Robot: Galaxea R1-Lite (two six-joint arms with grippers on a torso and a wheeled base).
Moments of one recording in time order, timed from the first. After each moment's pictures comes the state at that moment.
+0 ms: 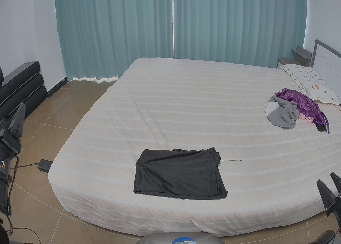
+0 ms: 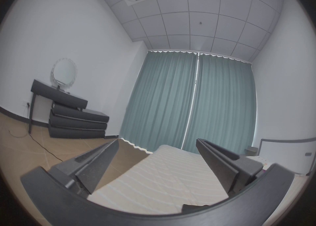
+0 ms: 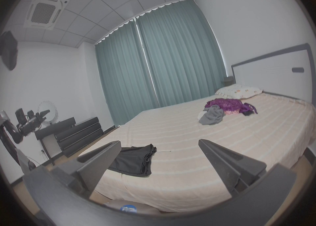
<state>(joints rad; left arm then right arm) -0.25 1.03 -0.13 -1.21 0.49 -0.16 0.12 0.46 -0.02 -0.37 0.02 0.25</state>
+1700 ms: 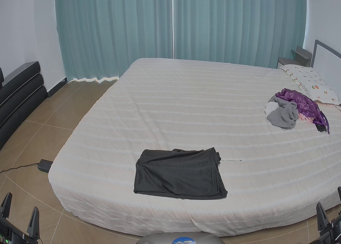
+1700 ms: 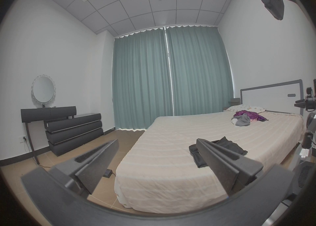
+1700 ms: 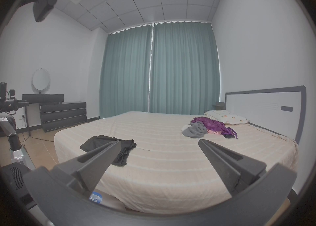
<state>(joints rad) 0.00 0.01 -0.02 -0.07 0.03 0.06 0.00 0.01 -0.02 -0.01 0.04 -0.05</state>
